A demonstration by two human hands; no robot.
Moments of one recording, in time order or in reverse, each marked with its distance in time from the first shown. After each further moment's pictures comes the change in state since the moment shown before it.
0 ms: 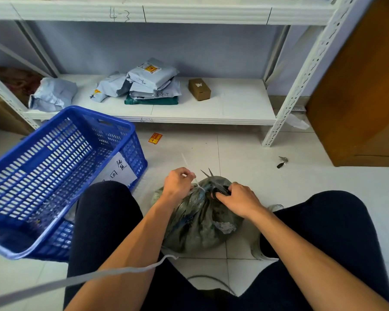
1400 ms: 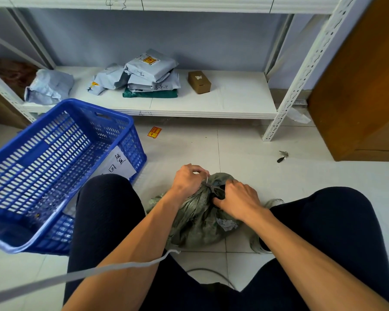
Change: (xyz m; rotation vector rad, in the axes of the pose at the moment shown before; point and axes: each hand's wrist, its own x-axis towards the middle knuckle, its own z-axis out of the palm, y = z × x) left_hand 0.010 -0.006 0.026 0.100 -0.111 0.136; right_hand -0.012 -0.006 0.010 -0.373 0.102 -0.147
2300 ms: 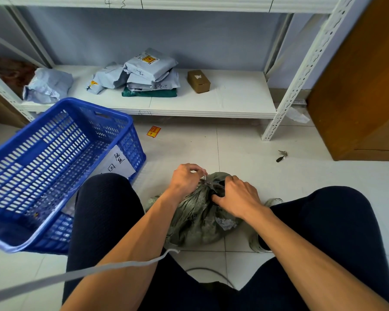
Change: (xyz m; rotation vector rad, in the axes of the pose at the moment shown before) left_hand -0.005 0.004 -0.004 -0.066 0.001 -0.040; right_hand -0.002 -0.001 -0.005 0.029 0.013 -0.002
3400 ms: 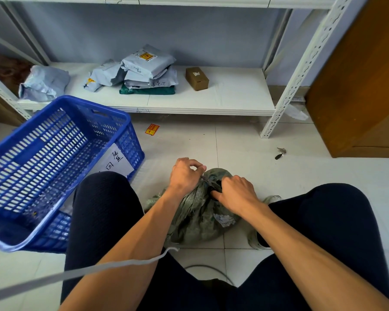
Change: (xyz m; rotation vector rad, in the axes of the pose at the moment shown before) left_hand 0.004 -0.003 0.004 0.236 0.136 0.146; right_hand 0.003 -0.002 -0.004 -0.057 -0.011 -0.058
